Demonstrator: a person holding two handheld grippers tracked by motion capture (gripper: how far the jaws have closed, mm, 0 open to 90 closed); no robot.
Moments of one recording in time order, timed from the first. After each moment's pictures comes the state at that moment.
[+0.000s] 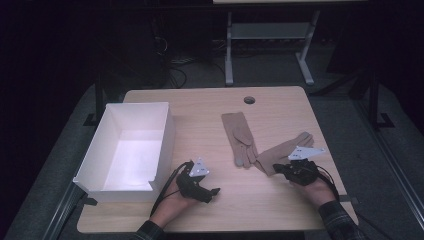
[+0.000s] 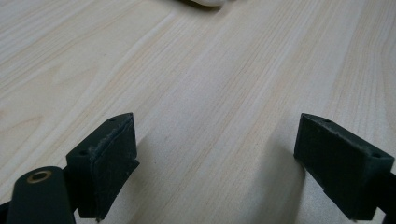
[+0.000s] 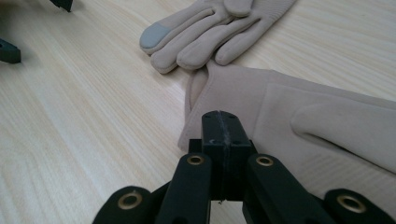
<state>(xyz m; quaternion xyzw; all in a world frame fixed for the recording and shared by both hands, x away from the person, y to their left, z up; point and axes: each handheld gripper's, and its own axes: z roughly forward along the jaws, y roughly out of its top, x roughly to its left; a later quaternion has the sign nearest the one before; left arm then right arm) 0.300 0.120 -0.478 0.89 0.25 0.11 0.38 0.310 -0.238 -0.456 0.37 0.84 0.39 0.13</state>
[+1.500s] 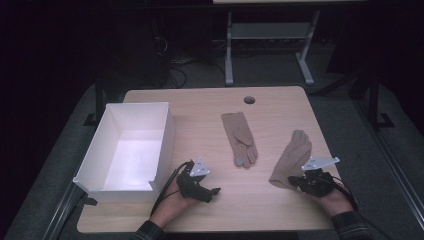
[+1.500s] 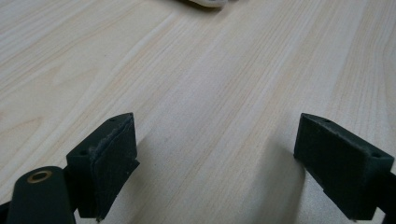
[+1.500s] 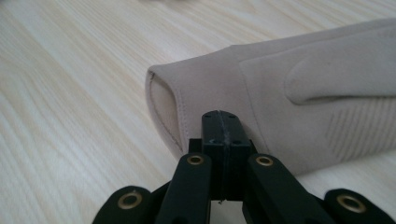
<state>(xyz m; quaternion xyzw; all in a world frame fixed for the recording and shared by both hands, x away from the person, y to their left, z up) 0.300 0.119 -0.478 0.89 0.25 0.11 0.37 0.280 -0.274 -0.463 0.40 0.85 0.33 0.11</state>
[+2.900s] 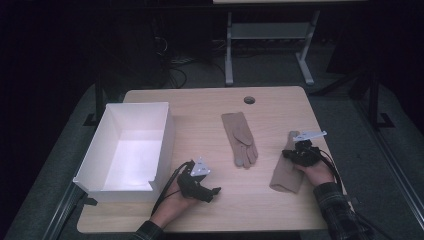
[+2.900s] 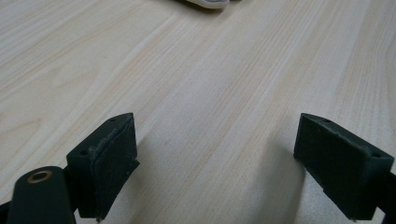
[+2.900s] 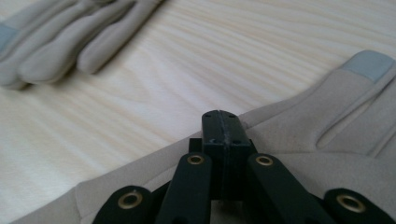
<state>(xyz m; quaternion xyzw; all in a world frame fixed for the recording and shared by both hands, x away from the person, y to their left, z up) 0.300 0.117 -0.478 0.88 0.26 0.11 0.37 0.368 -0.266 -0.469 0.45 0.82 0.34 0.14</state>
